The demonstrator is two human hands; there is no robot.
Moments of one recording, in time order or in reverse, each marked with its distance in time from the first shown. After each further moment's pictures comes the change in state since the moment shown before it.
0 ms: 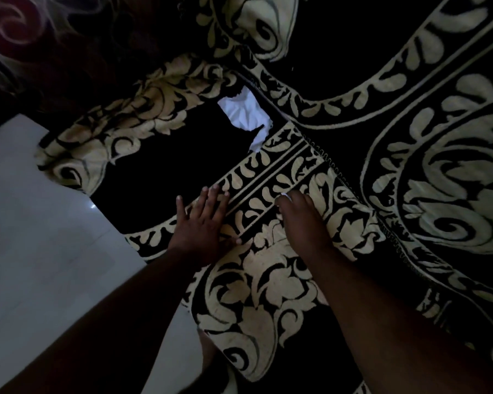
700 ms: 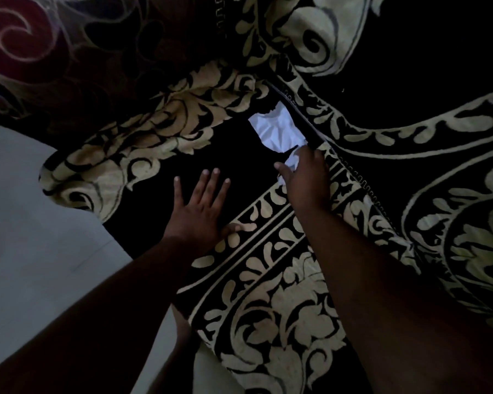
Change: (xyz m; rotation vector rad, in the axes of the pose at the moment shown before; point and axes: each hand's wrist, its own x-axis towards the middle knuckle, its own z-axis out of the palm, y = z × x) left_hand 0.072 -0.087 -0.018 0.084 0.086 -0.004; right_hand 0.172 -0.049 0.010 0.225 0.085 0.420
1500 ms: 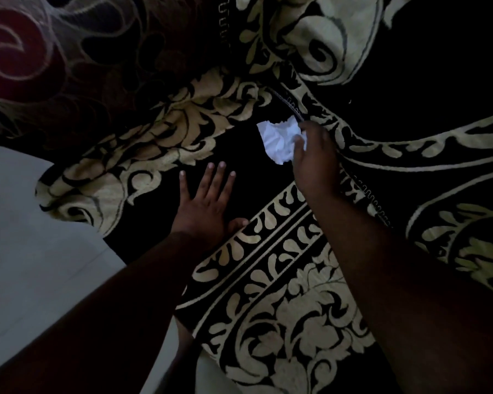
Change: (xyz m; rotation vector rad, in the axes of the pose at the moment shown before) left_hand 0.035 -0.007 -0.012 -0.002 0.026 0.004; right_hand 0.043 -0.023 -0.017 0.123 0.121 -0.169
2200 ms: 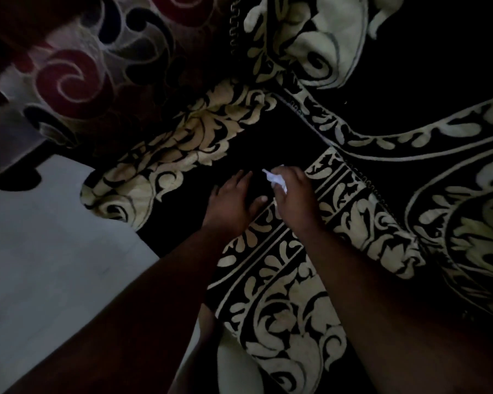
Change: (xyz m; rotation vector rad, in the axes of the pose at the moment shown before) left_hand -0.011 0.017 -0.038 -0.667 0.008 -0.096; right_hand -0.088 -0.025 0.004 0.164 -0.182 -0.052
